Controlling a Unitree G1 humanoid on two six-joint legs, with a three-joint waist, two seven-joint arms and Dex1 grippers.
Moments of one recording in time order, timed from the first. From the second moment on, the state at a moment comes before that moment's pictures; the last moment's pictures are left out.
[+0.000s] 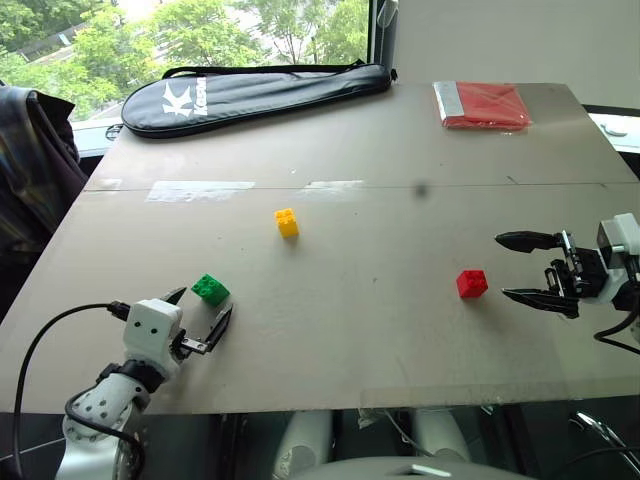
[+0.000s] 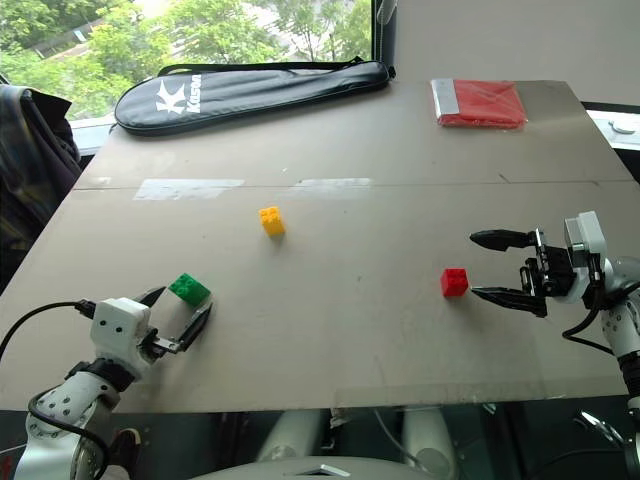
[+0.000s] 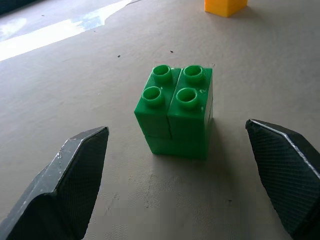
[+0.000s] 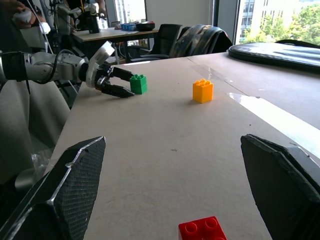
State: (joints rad) left arm 0.34 0.49 0.35 -0.17 -0.25 -0.03 -0.61; right arm -0.29 -0.87 -0.02 0.31 0.89 -0.05 1.57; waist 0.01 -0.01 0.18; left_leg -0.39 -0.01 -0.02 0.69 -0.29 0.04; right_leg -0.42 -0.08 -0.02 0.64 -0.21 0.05
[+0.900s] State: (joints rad) left arm -0.15 0.62 -0.07 0.03 -0.25 -0.04 -1.08; right arm -0.28 -0.86 -0.14 0.03 0.88 0.08 1.48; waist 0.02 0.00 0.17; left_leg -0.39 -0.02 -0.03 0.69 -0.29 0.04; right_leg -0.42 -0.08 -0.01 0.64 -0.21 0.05
